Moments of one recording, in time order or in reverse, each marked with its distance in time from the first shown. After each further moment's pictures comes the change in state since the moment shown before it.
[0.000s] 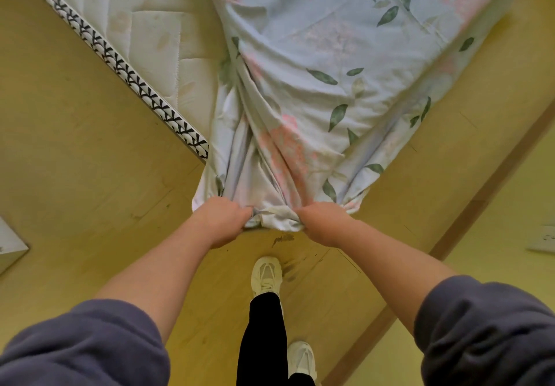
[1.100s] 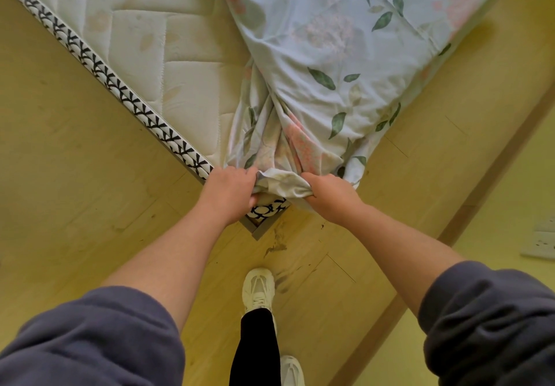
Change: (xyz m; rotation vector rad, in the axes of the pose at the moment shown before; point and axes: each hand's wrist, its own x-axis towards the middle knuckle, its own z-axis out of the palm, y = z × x) left_hand 0.058 -0.015 -0.020 -0.051 0.380 -0.244; right_hand 0.020 0.040 -0.030 0.213 0.345 0.134
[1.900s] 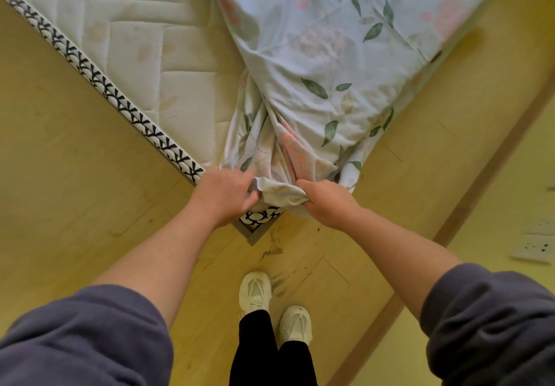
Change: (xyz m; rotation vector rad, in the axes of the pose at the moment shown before) left_hand 0.002 -0.010 -0.014 -0.081 0.091 0.108; right_hand -0.008 0.000 -0.018 0.027 -0.050 -0.047
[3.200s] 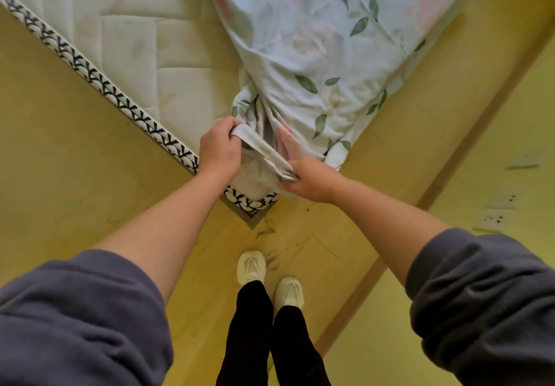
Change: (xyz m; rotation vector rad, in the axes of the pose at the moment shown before) left_hand 0.026 -0.004 -0.073 -0.948 0.250 -0.597; right_hand -0.006 -0.037 -0.057 0.230 -0.140 -0.004
